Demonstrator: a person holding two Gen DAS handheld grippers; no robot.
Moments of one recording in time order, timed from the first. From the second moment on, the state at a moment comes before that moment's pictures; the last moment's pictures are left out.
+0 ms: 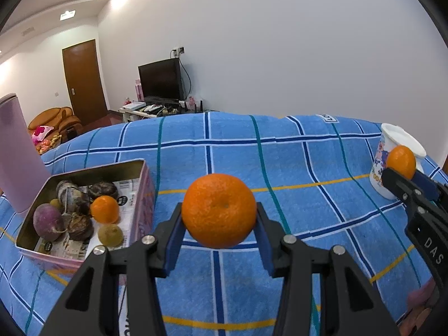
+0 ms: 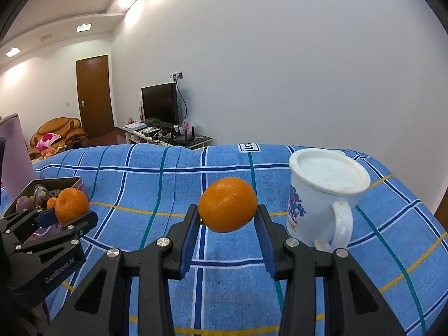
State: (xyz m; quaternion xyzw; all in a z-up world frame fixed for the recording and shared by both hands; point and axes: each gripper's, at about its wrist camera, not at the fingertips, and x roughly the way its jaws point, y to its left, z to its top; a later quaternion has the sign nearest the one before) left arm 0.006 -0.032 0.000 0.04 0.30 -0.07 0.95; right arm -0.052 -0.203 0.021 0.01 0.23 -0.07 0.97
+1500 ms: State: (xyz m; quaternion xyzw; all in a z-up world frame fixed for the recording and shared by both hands) left arm -0.030 0.016 0.002 0.07 0.29 -0.09 0.95; right arm -0.095 -0.170 0.021 -0.01 0.22 -0.07 0.97
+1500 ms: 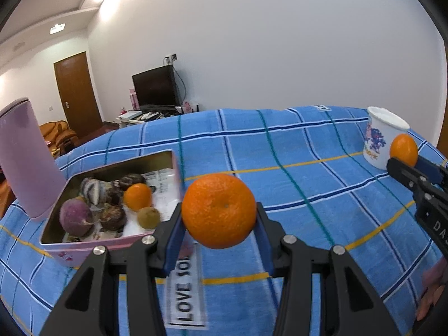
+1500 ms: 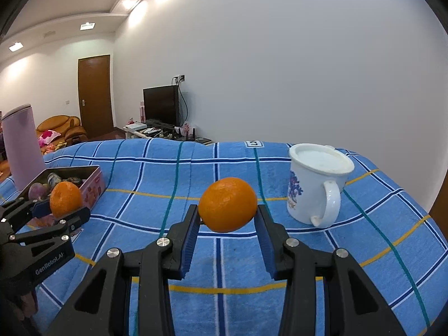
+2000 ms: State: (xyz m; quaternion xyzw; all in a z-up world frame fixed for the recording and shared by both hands) left arm -0.024 0.063 0.009 0.07 0.26 -0.08 0.96; right arm -0.086 -0.119 0.014 0.00 0.25 -0.03 0.97
